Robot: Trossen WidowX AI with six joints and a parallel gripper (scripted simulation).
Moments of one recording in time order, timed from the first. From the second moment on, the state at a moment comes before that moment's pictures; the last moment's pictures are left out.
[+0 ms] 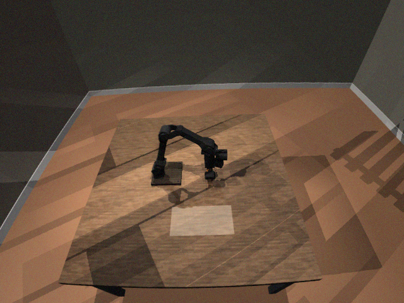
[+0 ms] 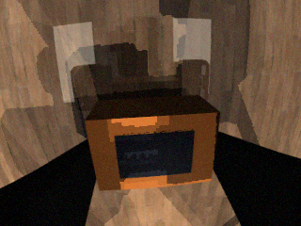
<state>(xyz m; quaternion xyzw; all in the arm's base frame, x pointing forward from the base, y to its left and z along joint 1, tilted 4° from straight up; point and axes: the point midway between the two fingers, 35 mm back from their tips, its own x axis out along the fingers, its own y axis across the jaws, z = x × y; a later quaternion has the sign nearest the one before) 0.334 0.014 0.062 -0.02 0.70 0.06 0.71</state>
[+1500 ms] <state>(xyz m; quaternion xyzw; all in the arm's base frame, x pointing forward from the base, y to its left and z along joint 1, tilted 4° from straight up) 0.332 0.014 0.057 0.00 0.47 0.07 0.88</state>
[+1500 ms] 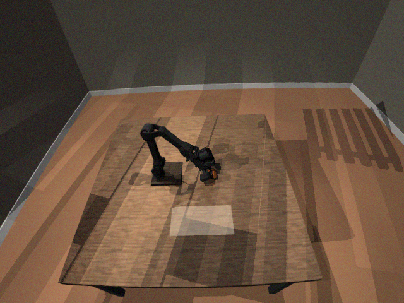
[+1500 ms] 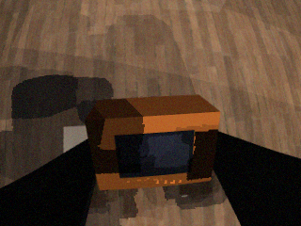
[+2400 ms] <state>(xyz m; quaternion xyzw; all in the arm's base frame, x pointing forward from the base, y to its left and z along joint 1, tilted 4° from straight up) 0.349 0.014 0.029 0.01 0.29 0.06 0.96</state>
